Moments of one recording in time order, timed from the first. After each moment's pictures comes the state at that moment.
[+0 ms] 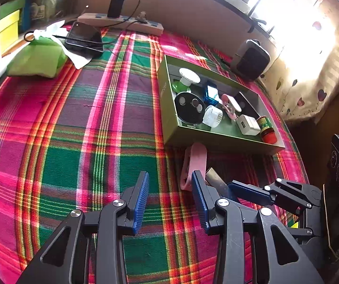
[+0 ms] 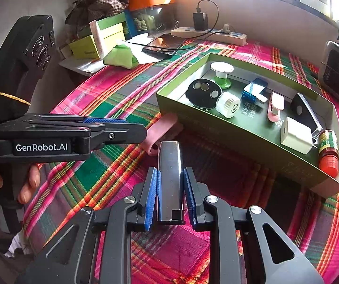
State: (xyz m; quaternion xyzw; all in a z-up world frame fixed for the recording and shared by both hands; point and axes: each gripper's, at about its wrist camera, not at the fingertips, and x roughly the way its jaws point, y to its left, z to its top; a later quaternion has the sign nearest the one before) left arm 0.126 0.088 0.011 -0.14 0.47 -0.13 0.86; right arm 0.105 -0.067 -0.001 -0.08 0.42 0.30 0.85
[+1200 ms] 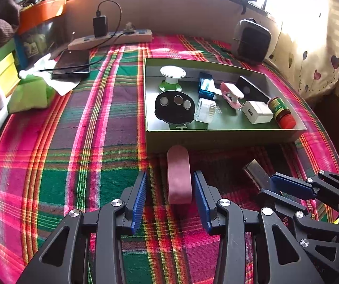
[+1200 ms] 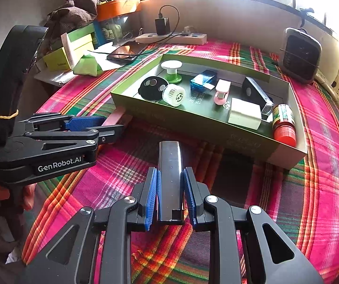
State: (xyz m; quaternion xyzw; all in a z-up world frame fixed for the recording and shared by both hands) left arm 0.131 0.036 0.008 -0.01 0.45 -0.08 0.89; right arm 0.094 -0.109 0.000 -0.07 0.41 0.22 0.88
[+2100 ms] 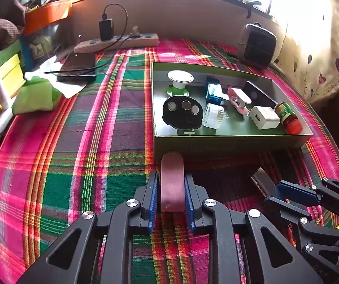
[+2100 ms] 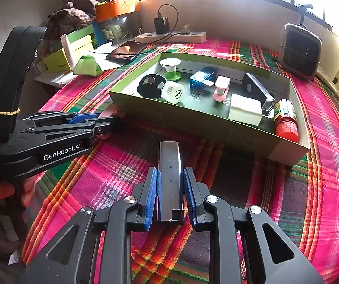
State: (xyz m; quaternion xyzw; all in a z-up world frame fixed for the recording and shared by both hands) left arm 0.133 0.040 0.006 -0.02 0.44 -0.06 0.90; right arm 0.096 -0.112 -0.003 -0.06 0.41 0.22 0.88
